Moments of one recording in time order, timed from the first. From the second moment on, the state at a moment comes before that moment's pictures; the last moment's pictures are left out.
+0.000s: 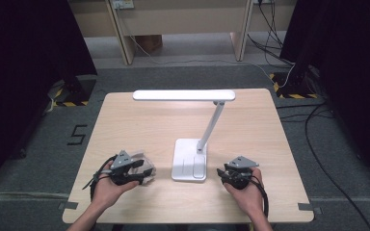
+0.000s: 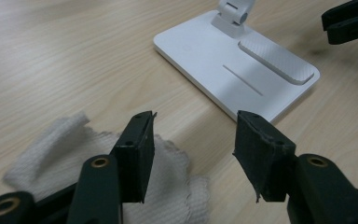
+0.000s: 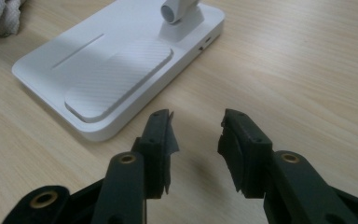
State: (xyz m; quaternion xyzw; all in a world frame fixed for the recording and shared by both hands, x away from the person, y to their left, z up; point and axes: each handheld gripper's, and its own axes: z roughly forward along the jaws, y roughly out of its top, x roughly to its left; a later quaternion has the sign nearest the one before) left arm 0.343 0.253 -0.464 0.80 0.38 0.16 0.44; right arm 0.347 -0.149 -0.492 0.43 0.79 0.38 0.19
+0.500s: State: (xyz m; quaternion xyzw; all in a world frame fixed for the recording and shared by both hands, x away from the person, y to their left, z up) left arm 0.331 0.310 -0.493 0.75 0.45 0.20 0.45; right arm 0.322 -0.198 -0.495 0.47 0.76 0.40 0.22
